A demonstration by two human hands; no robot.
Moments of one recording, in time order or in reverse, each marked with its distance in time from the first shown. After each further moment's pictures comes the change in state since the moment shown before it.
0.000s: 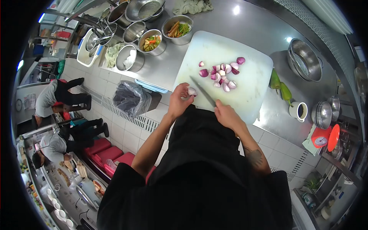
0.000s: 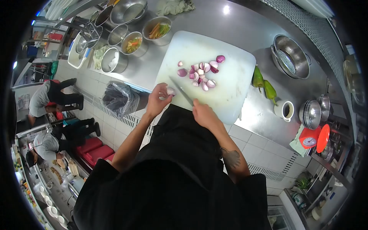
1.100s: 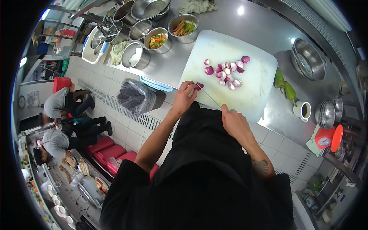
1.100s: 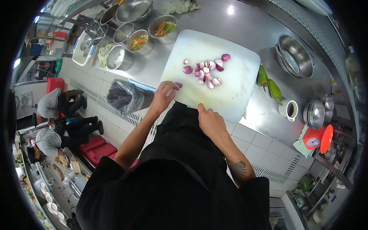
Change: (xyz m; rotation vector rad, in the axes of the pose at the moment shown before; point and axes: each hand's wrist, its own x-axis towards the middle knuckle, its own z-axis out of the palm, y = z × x) left_hand 0.003 0.006 -0.004 0.286 -0.026 0.345; right_hand -0.044 -0.060 -0.026 -0.325 -0.017 0.087
